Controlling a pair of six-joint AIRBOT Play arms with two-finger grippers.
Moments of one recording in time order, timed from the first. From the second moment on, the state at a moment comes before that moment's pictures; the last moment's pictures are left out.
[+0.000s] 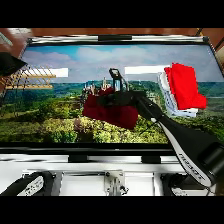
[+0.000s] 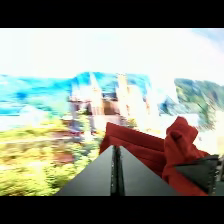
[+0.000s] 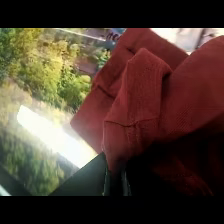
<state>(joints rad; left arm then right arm) 0.21 -1.05 1.51 1.01 -1.20 -1.41 0.61 -1.58 1.28 2.17 -0.56 -1.61</state>
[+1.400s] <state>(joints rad) 0.27 -1.00 1.43 1.01 -1.21 -1.41 0.18 -1.60 1.00 2.30 -0.97 -1.59</state>
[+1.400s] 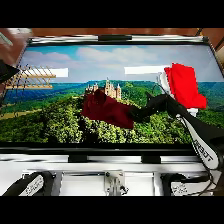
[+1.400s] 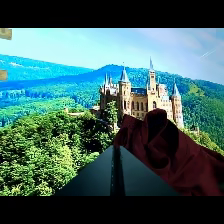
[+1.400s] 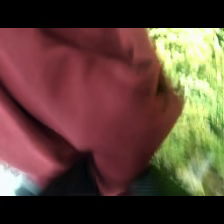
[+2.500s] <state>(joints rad) 0.22 -1.00 1.43 1.01 -1.21 -1.41 -0.22 -1.61 1.87 2.32 -0.69 -1.57</state>
